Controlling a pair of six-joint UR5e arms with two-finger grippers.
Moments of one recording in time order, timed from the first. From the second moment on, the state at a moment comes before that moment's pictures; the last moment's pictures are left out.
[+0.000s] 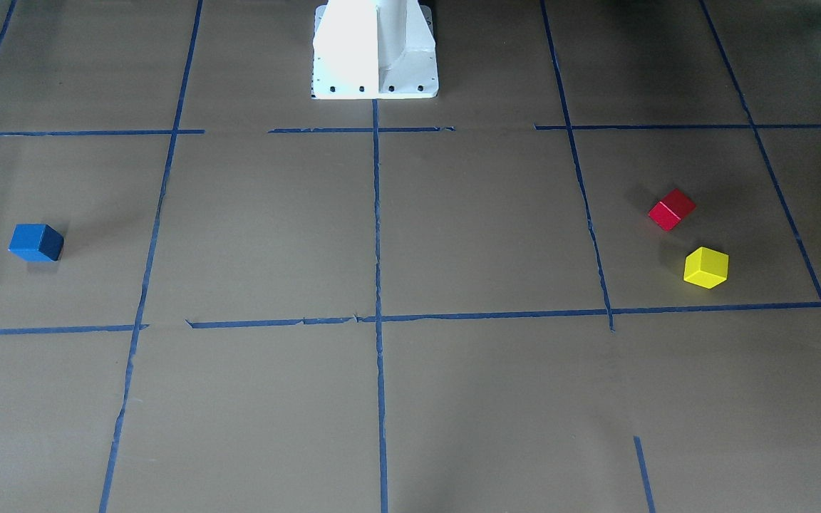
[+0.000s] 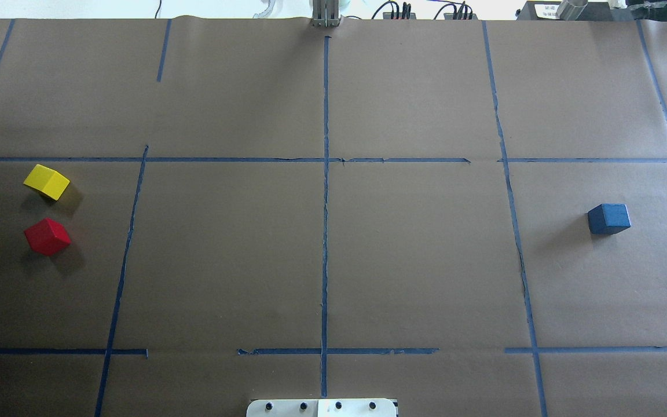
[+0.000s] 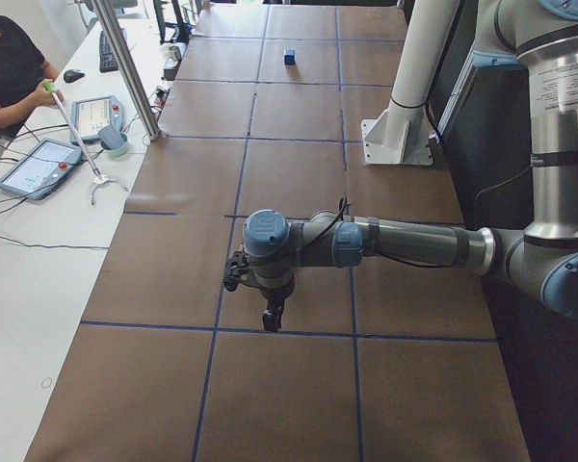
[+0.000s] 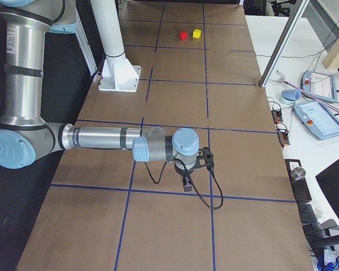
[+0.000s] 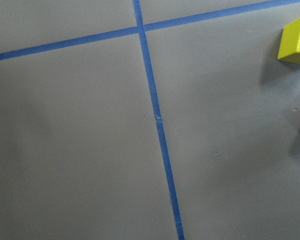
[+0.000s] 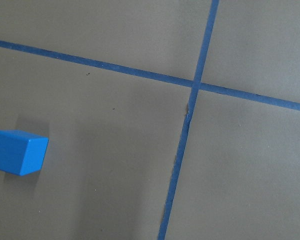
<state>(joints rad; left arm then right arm) -1.54 -1.41 -1.82 -1.44 -2.34 0.20 1.54 -1.70 1.71 -1.49 2.40 -0.13</state>
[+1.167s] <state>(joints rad) -1.54 -1.41 -1.81 -1.45 -2.35 0.21 1.20 -1.68 1.73 -1.19 2.40 0.31</state>
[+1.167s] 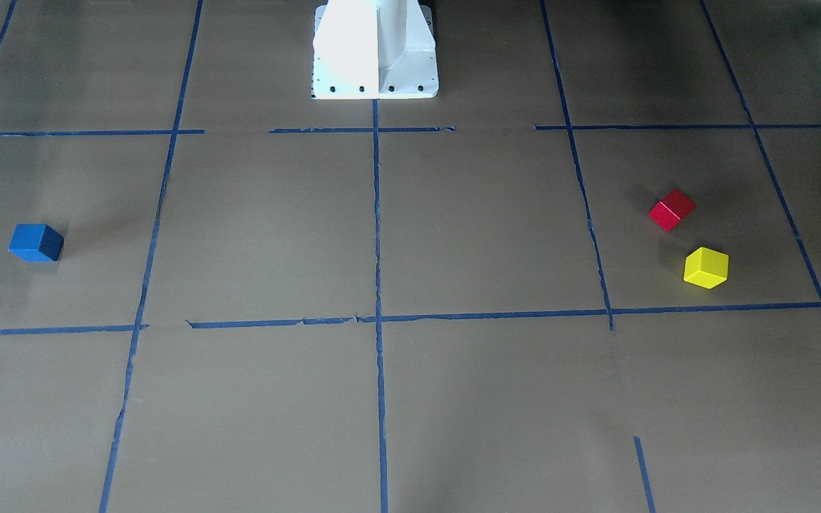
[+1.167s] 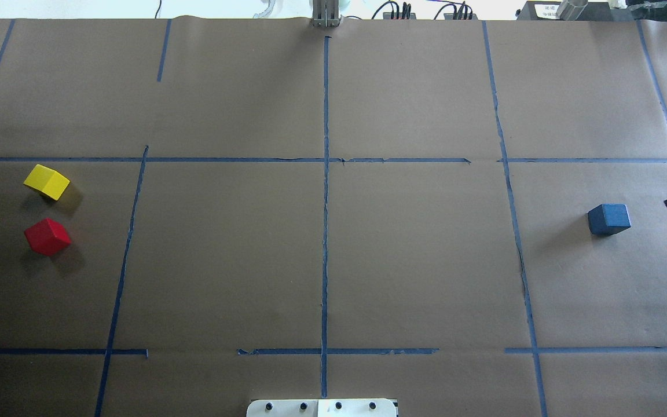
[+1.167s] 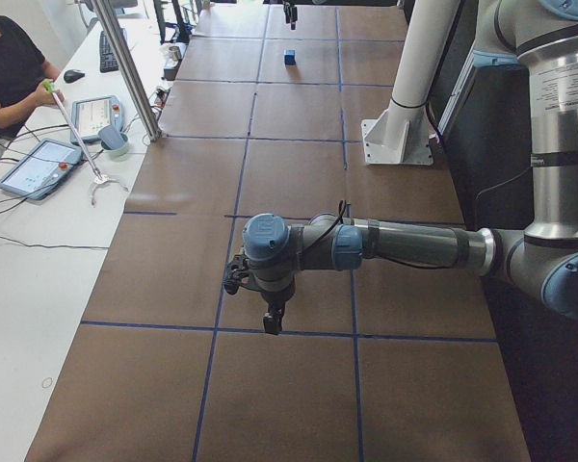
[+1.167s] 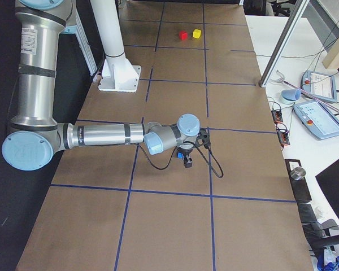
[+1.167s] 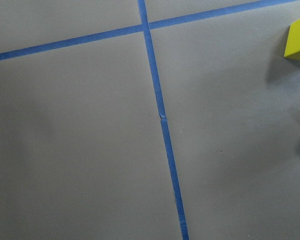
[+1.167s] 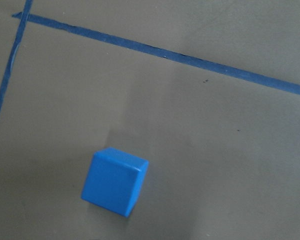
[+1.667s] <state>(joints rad) -1.54 -1.41 -1.81 -1.45 -2.35 0.21 1.04 -1.65 1.73 -1.09 2.26 0.61</state>
